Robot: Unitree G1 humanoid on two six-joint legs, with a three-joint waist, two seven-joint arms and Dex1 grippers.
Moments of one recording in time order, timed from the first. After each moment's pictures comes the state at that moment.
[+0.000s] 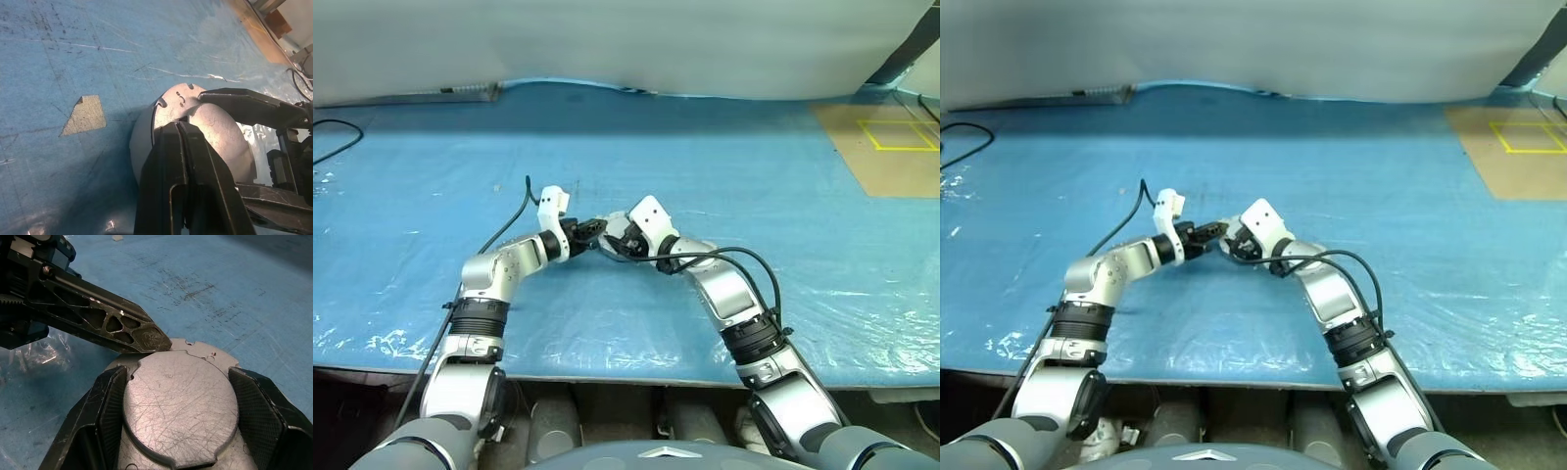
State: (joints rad) left arm -0.57 0.24 0.07 0.27 -0.55 0.80 -0.55; right arm -0.51 -0.15 0.30 0.12 -0.05 0.45 0.50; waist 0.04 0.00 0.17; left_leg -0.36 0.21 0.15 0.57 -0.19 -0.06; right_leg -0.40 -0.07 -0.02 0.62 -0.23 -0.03
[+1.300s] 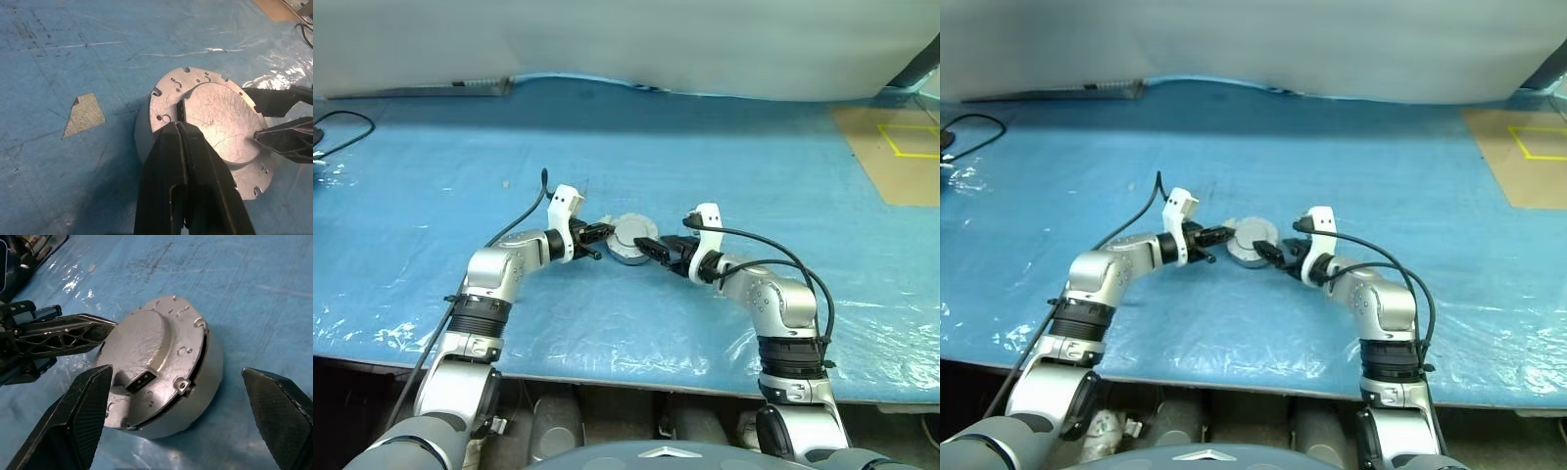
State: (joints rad) left arm -0.58 0.27 -0.04 0.22 -0.43 0.78 -0.68; right arm -0.39 -0.12 -0.13 -0.09 0.44 1.02 0.44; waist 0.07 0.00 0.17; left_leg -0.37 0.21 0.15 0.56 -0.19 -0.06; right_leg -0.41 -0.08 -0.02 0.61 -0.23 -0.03
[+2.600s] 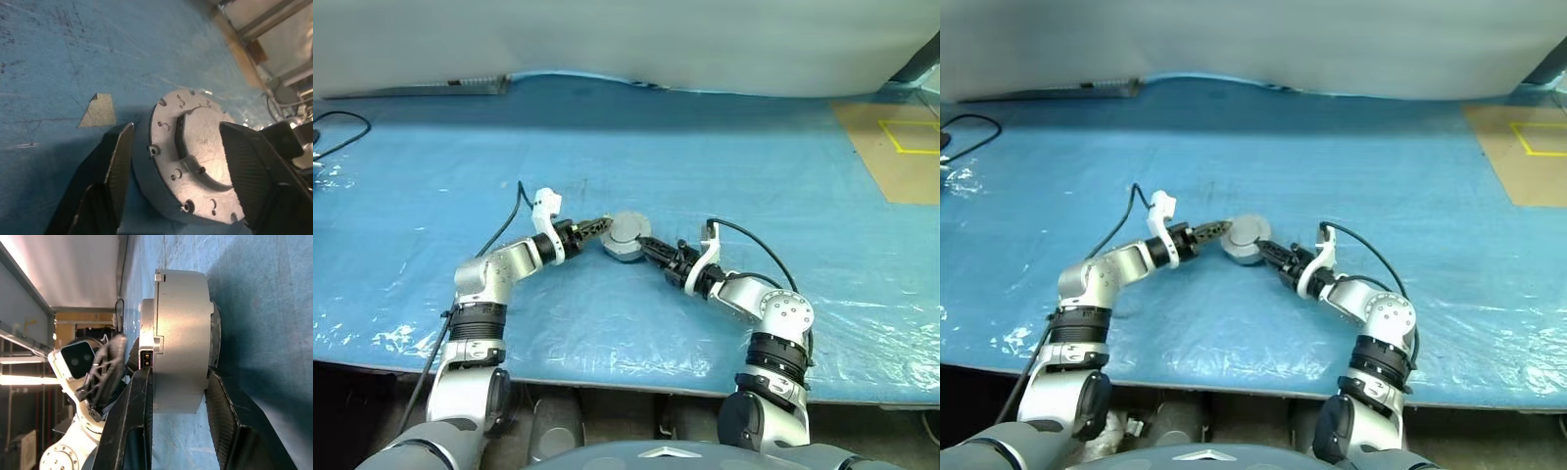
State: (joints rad) left arm -0.54 0.18 0.27 0.26 -0.63 0.91 -0.61; right arm -0.44 0.13 -0.61 0.08 0.95 1.36 0.10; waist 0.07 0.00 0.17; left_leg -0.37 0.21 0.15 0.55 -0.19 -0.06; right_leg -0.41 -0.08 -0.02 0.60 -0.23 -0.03
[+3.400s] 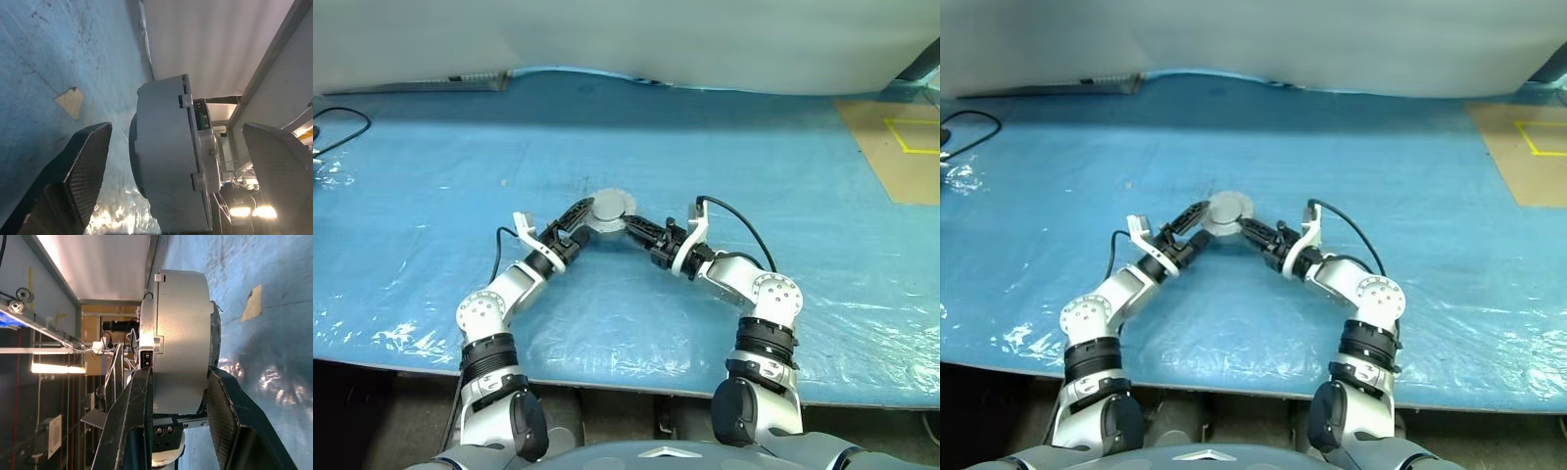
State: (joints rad) left arm -0.43 -0.06 0.58 0.20 -1.14 1.03 -0.27; right arm -0.52 0.14 -0.53 0.11 1.23 1.31 -0.09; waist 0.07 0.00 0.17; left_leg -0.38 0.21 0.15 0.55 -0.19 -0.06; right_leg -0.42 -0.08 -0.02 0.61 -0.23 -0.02
